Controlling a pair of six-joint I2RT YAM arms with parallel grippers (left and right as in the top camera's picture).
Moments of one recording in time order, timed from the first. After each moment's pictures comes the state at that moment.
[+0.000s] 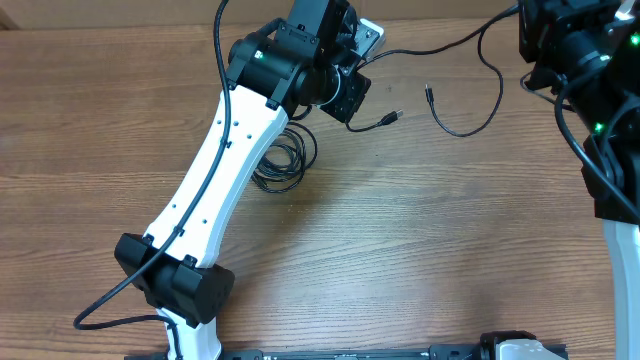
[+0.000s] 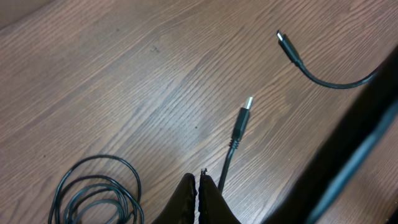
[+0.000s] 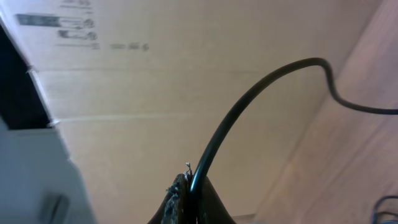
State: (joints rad) left arm -0.50 1.95 2.17 -1.19 0.25 0.07; right arm 0.05 1.32 1.73 -0.63 -0.17 1.46
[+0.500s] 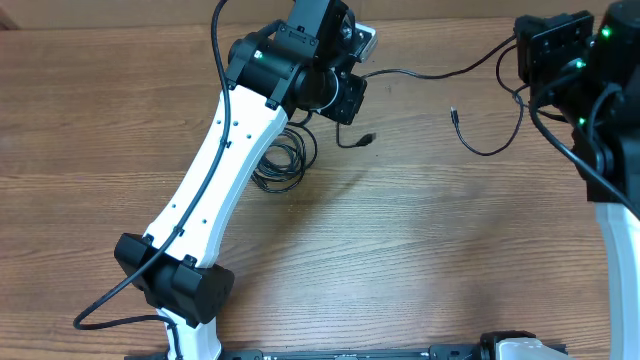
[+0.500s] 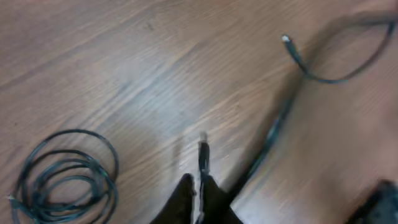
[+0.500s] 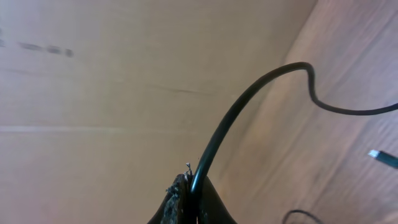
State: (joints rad) left arm -0.50 1.95 2.17 -1.23 0.27 -0.07; right arm 0.05 1.37 1.73 -0.79 -0.07 1.24
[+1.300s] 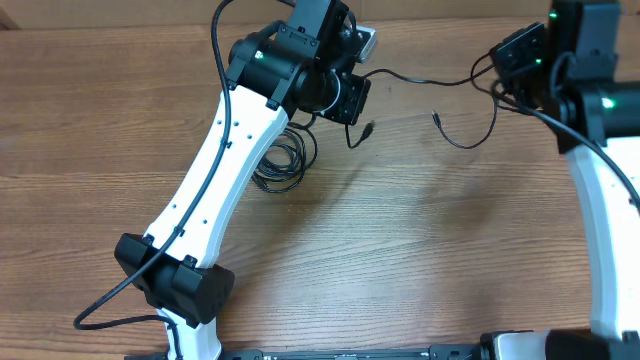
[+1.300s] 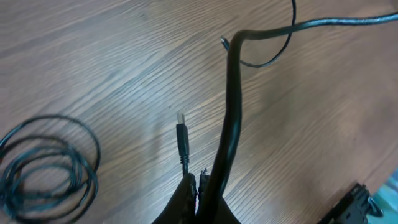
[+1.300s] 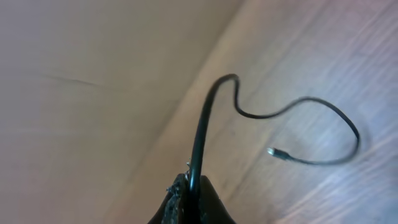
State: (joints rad) left arm -0.50 1.95 2.17 -1.25 0.30 -0.17; right arm 0.05 1.55 1.73 -0.92 0.01 1.03
